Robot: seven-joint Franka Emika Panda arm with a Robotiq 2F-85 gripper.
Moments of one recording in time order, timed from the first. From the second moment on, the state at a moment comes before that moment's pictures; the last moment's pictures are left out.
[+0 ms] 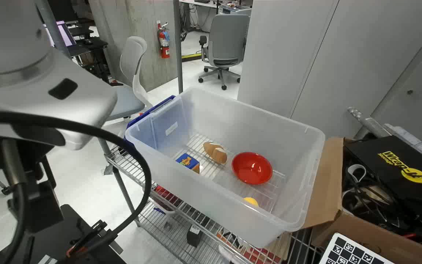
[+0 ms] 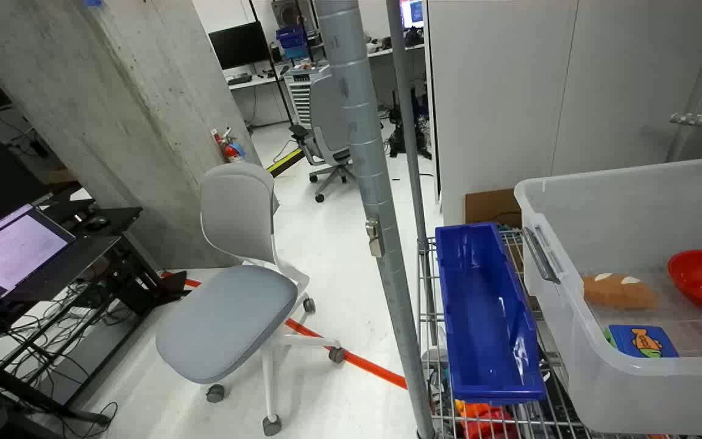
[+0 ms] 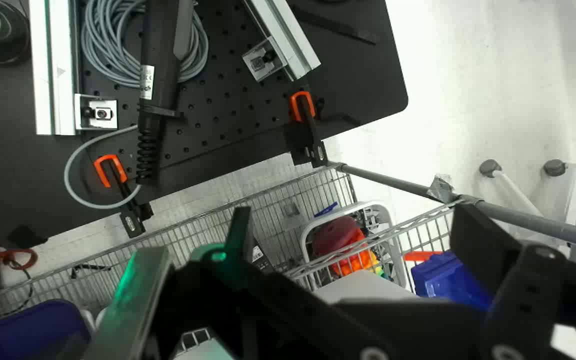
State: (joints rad) arm 0.00 -0.66 -0.09 -2.55 0.22 1.74 0.11
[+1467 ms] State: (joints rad) arm 0.01 -0.23 -0.01 -2.20 0.26 1.85 0.12
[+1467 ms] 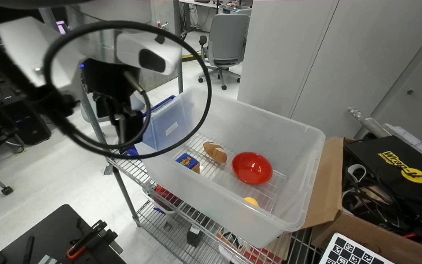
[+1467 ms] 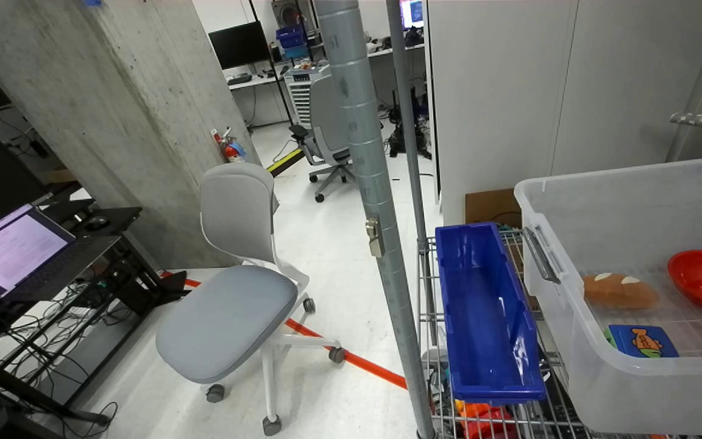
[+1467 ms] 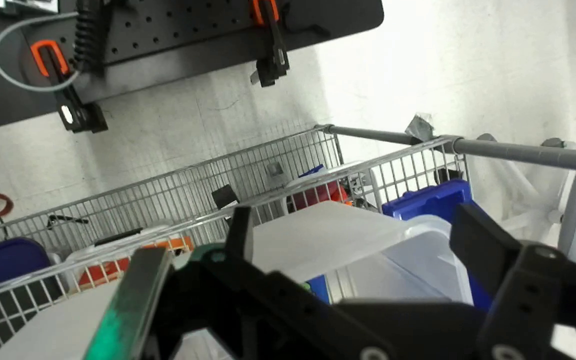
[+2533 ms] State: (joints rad) arm 0.10 0.74 0.00 -1.38 -0.10 1.88 0.20
